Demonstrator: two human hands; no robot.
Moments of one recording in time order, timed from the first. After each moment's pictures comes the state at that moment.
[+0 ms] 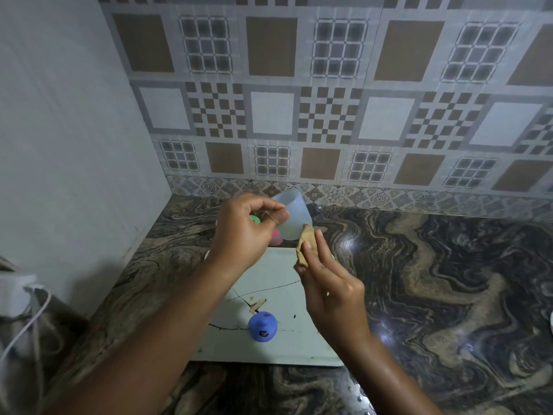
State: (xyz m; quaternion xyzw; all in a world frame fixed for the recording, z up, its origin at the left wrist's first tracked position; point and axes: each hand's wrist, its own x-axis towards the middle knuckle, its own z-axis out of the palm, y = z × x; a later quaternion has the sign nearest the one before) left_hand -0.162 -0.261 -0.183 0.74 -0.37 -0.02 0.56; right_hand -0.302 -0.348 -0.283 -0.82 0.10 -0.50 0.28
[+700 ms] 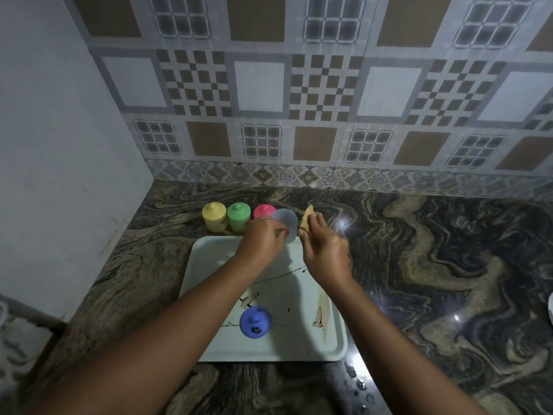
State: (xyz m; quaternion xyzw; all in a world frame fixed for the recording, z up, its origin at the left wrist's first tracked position) left_hand -0.108 -0.343 -0.320 0.82 -0.46 -0.06 0.34; right_hand -0.241 -0.432 -0.332 -0.85 0.28 -0.34 0.29
